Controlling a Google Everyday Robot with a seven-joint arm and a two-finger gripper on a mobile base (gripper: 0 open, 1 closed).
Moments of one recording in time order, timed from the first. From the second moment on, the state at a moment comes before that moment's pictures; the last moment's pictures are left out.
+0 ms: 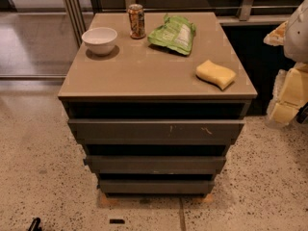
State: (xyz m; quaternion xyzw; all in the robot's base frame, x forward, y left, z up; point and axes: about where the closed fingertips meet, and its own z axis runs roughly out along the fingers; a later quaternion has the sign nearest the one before) arm 0.438 -0.216 0.977 -0.60 0.78 -0.04 0.16
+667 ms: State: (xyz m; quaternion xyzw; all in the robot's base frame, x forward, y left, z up) arm 0.438 -0.215 0.976 -0.60 0.78 -0.03 0.17
